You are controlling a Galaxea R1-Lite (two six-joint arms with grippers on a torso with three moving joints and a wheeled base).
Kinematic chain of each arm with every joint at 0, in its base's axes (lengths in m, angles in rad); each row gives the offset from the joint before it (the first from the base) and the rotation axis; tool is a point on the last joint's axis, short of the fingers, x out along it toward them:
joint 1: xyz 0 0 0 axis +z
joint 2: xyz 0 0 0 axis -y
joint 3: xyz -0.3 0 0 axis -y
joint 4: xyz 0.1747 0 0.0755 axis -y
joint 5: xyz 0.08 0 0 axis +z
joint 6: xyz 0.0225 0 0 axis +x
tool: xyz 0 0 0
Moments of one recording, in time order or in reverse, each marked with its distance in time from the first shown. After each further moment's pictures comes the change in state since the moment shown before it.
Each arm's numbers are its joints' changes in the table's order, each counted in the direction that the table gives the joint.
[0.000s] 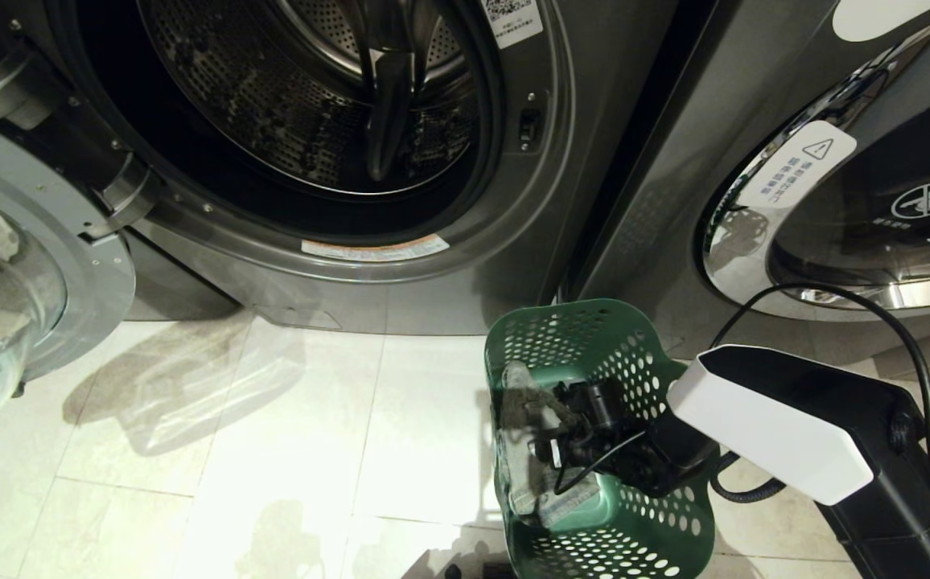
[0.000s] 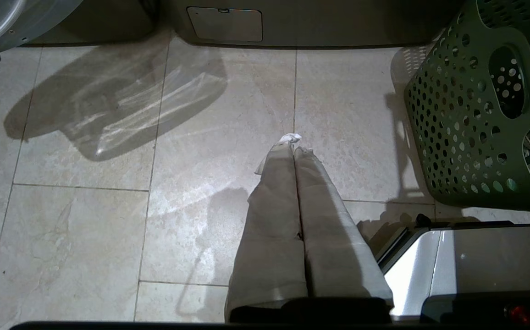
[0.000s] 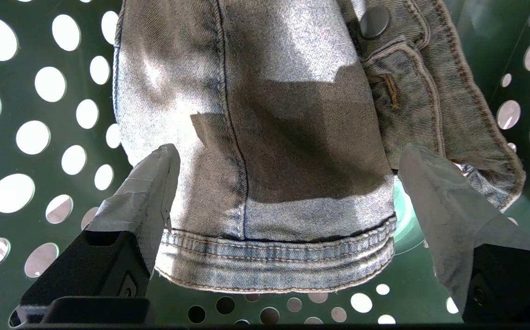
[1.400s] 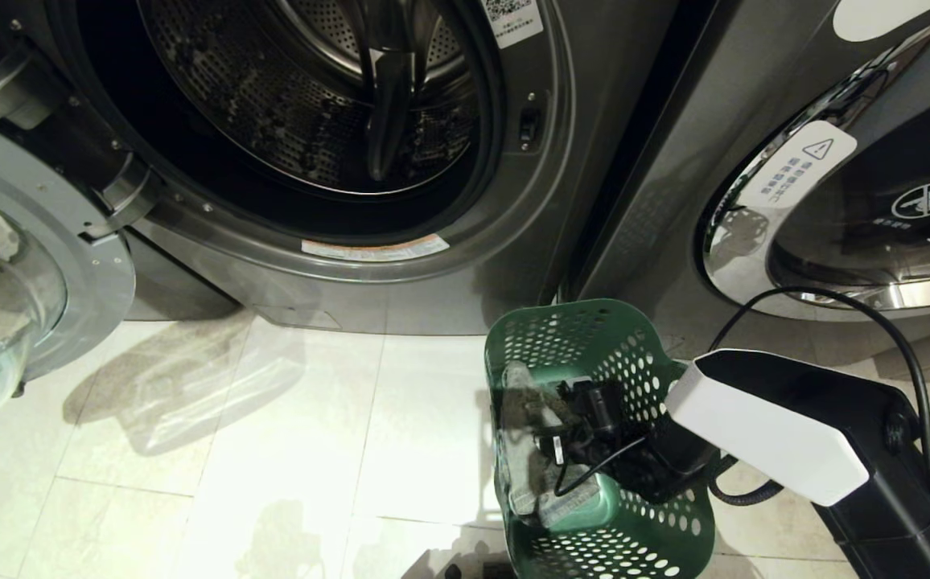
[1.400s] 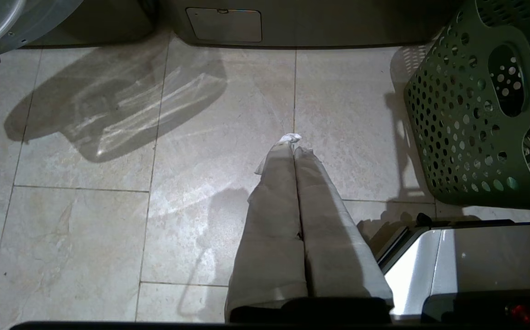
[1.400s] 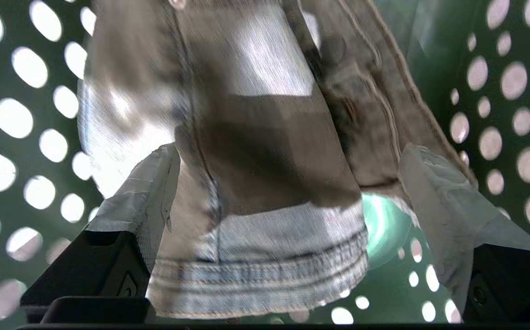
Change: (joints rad) left arm 0.000 0.000 0.000 0.000 -0.002 0.007; right arm 0.004 -0.004 -0.034 0.082 -0.101 -0.007
